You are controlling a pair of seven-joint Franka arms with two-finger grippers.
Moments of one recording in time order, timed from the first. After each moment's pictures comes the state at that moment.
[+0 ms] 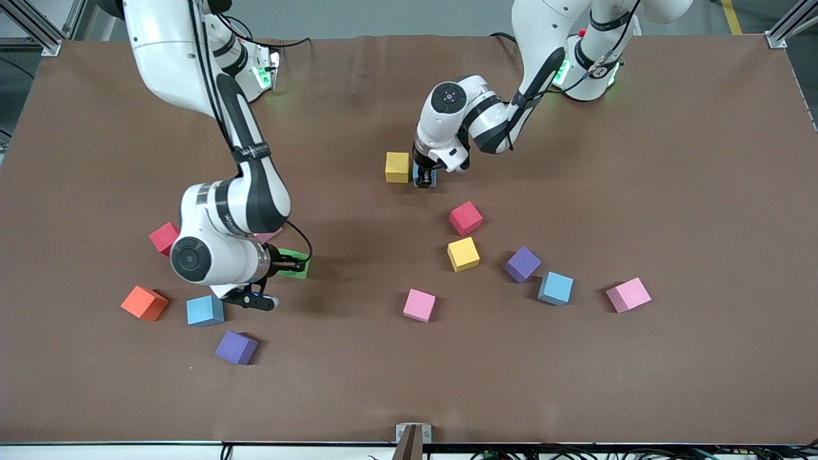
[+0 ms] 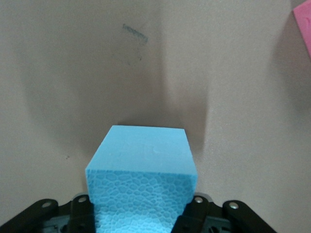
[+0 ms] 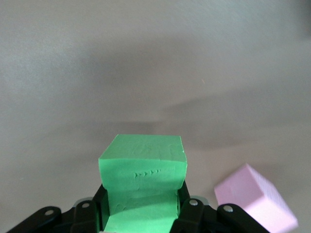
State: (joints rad) left arm -0.66 0.51 -0.31 -2.15 0.05 2.76 -2.55; right arm 0.58 0.62 -0.36 -1.56 0.44 1.89 0.32
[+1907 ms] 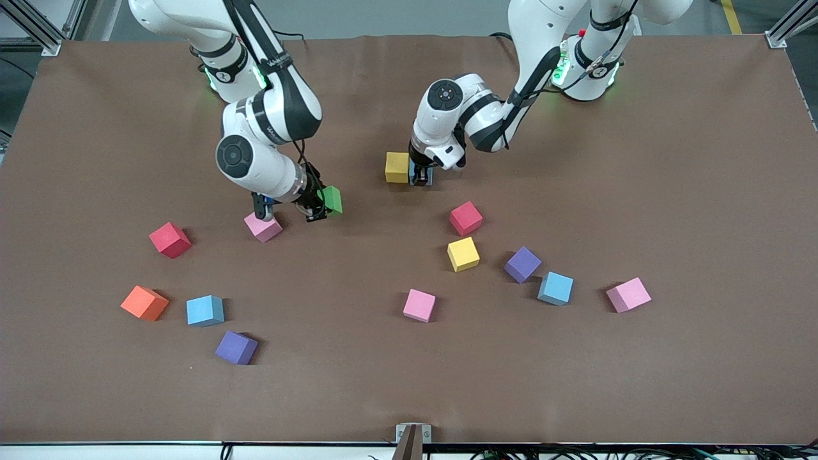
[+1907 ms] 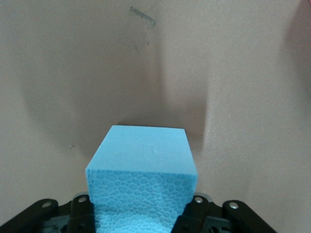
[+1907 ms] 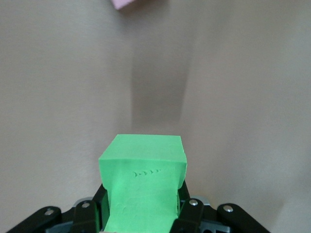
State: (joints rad) left arm -0.68 0.52 -0.31 -2.14 0.05 2.77 -2.56; right arm 0.86 0.26 -0.34 -2.17 0.49 2.29 1.60
